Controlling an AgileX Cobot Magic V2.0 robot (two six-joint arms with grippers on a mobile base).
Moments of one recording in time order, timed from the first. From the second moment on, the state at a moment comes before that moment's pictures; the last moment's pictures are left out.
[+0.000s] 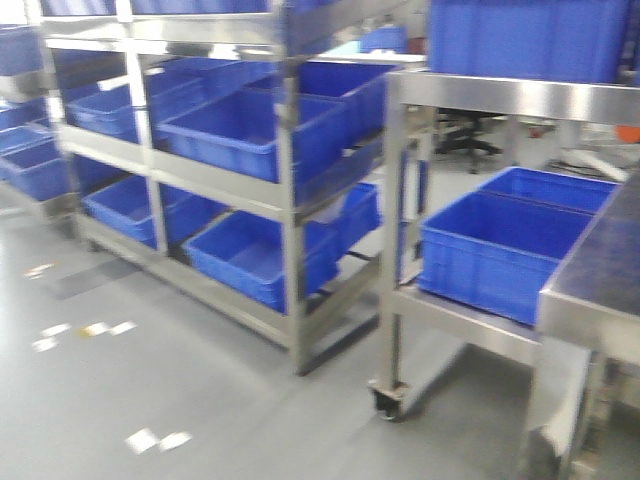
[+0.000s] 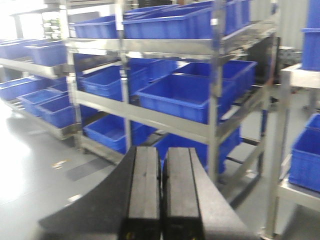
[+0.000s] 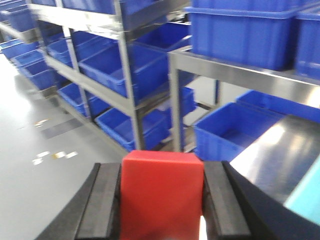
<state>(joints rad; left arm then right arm) -0.03 -0.01 0.01 0.00 0.00 -0.03 0.12 0.37 -0.56 0.04 0.36 0.07</state>
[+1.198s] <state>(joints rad) -0.02 -0.01 0.01 0.00 0.00 -0.03 0.12 0.35 -0.55 0.04 0.40 0.07</state>
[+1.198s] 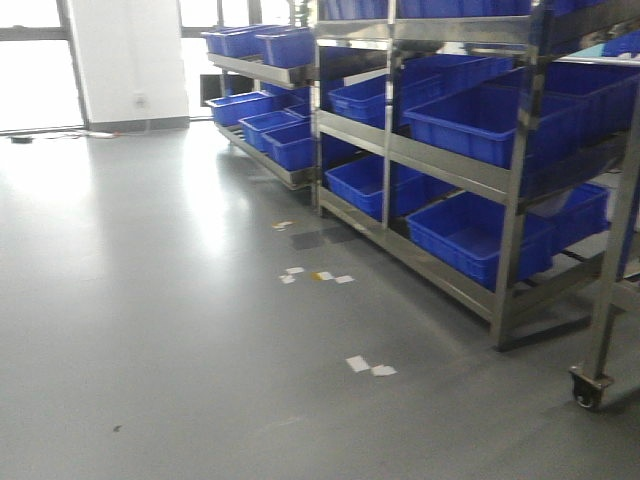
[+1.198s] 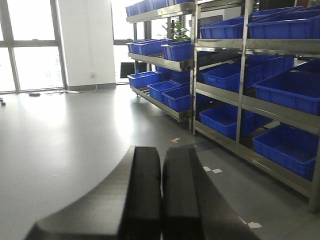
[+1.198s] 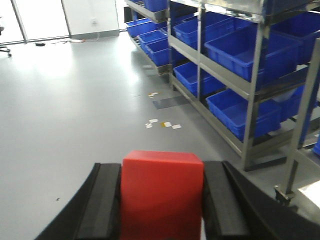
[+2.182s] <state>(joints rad) -0.02 -0.01 0.01 0.00 0.00 -0.03 0.12 0.35 -0.55 0.04 0.41 0.07</state>
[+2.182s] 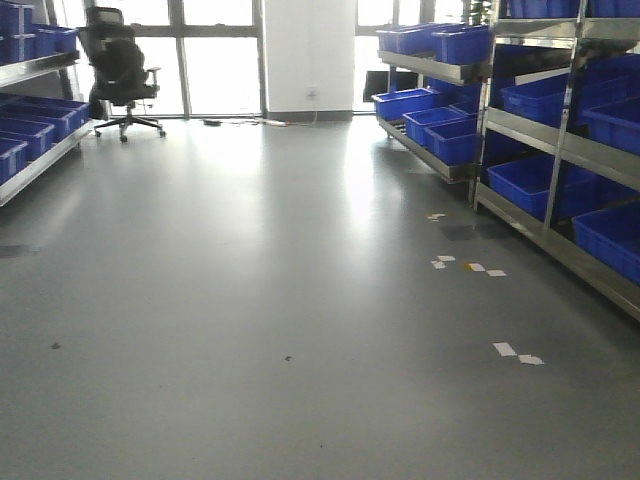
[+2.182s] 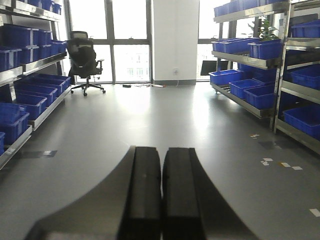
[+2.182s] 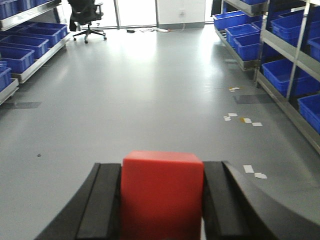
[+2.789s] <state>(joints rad) -0.02 -0.01 0.01 0.00 0.00 -0.03 0.12 0.35 -0.55 0.04 0.41 0.07</state>
